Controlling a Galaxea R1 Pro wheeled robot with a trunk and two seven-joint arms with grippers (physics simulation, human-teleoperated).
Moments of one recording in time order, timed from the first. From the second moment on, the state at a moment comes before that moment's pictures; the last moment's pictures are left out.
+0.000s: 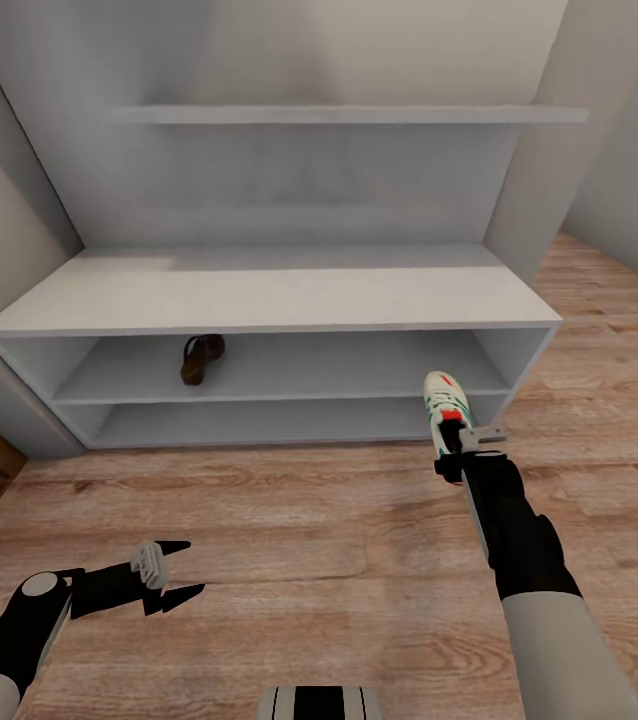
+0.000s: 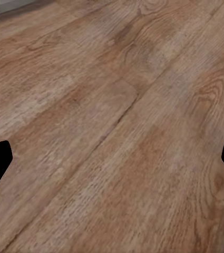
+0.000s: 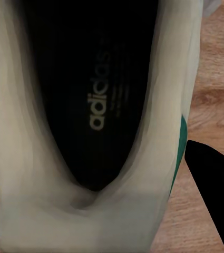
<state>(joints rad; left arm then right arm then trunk) -0.53 0.24 0.31 -0.71 -0.32 -0.20 -1.27 -0.69 0.04 -0.10 -1.23 0.34 0.87 0.00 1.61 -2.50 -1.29</state>
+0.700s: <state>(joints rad) -0.53 0.24 0.31 -0.71 -0.32 -0.20 -1.27 -0.69 0.04 -0.11 -1.10 0.30 0.86 0.00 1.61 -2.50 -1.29</state>
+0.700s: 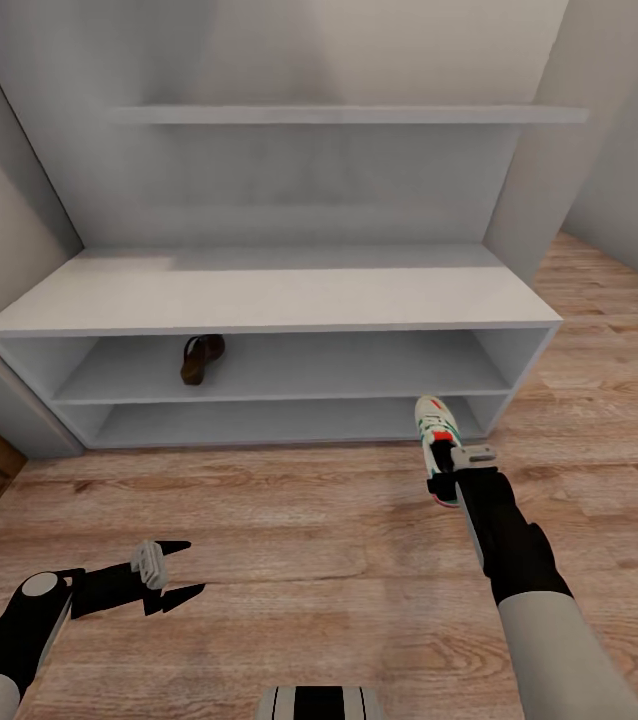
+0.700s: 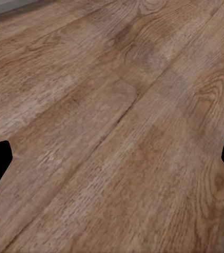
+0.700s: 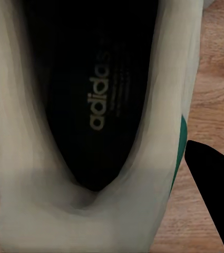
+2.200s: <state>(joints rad) -0.53 0.24 0.31 -0.71 -0.32 -0.20 -1.27 -0.69 0.04 -0.11 -1.11 0.30 0.86 0.00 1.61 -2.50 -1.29</state>
